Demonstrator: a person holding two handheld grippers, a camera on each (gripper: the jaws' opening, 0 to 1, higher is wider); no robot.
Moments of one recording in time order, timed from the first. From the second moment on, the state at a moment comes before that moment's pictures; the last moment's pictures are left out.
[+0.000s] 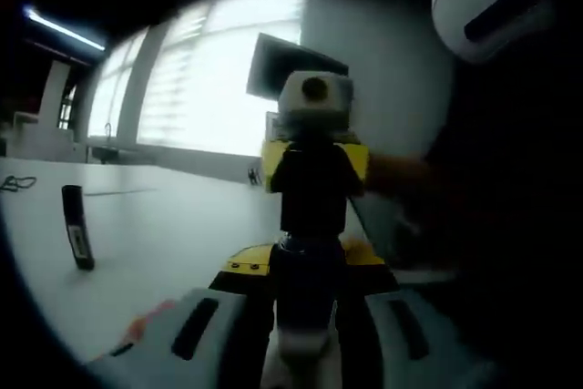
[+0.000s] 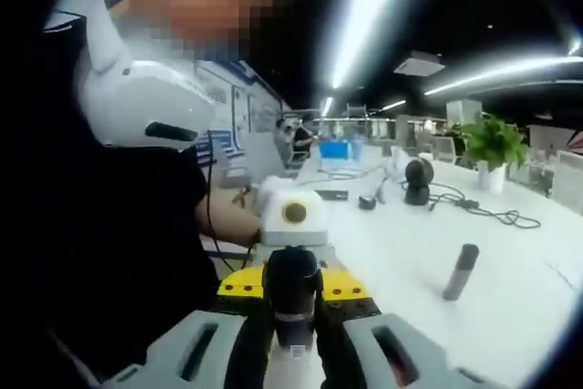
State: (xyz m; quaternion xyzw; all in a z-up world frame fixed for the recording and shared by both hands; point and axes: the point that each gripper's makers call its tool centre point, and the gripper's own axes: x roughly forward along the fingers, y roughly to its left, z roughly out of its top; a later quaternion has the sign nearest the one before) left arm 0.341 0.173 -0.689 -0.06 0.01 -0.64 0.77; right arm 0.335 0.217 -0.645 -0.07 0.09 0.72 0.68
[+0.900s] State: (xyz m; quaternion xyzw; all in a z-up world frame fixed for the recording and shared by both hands) left arm 0.339 0.170 -0.688 -0.05 0.01 -0.64 0.77; right arm 0.332 0.218 -0.647 -0.08 0.07 0.71 0.69
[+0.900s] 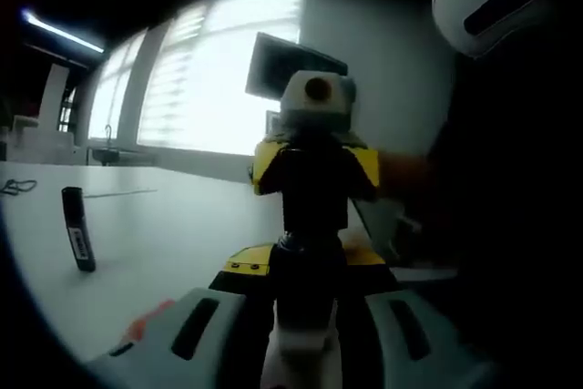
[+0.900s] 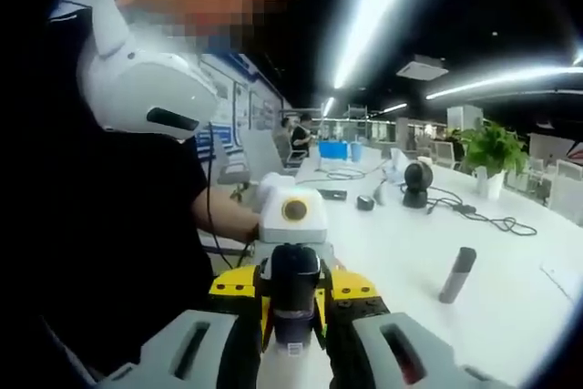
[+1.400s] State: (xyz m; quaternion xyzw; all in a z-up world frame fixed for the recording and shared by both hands) left arm 0.337 0.169 -0.689 -0.04 0.00 -0.63 0.77; right arm 0.334 0.216 -0.647 -0.09 0.07 0.70 0.71
